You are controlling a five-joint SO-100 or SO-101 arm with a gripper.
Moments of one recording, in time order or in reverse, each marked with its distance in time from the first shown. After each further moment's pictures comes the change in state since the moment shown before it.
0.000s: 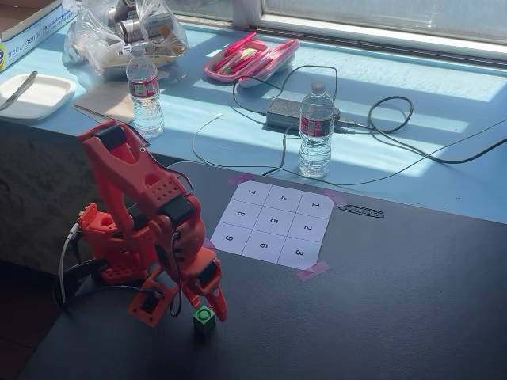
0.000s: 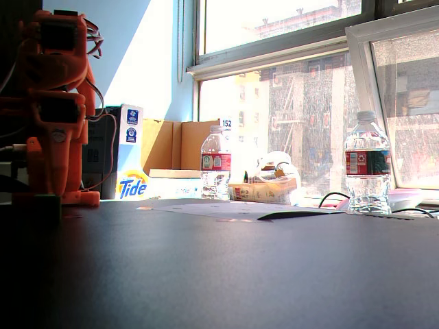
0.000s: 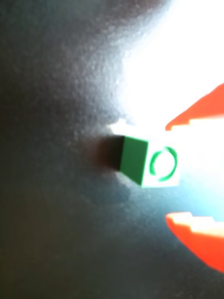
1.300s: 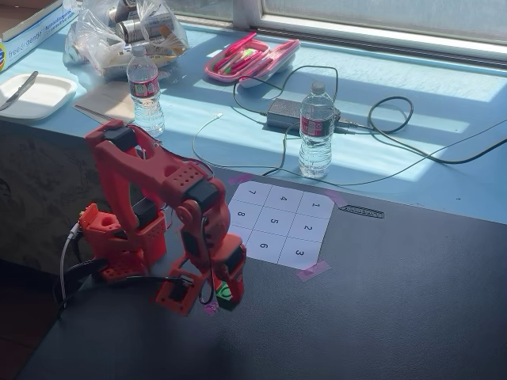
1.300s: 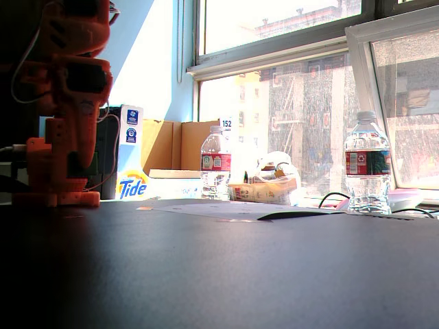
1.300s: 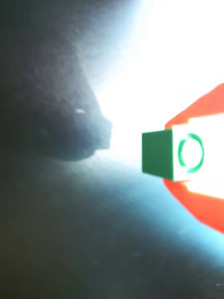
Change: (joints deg) arm -11.3 -11.9 -25.9 14.2 5.0
